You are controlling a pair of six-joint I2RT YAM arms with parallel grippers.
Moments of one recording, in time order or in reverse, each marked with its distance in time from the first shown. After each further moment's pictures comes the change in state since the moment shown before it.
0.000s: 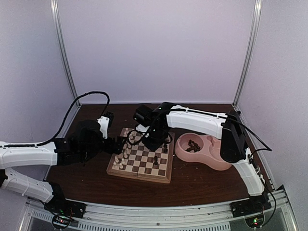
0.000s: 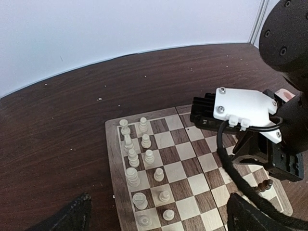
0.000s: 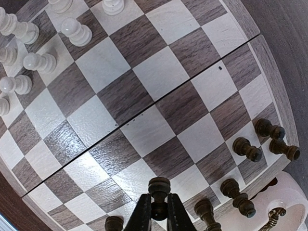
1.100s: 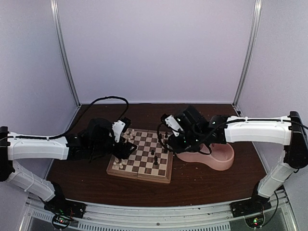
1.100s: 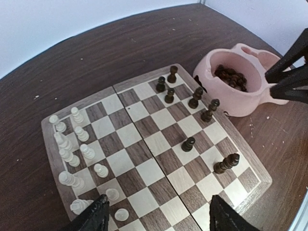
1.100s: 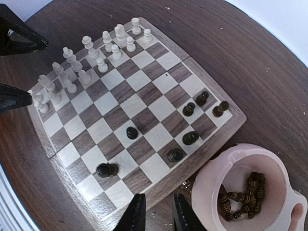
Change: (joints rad) left arm 0.000 0.157 0.086 -0.024 0.267 0.093; right arm -0.003 -0.735 -0.928 0.648 0.026 0.050
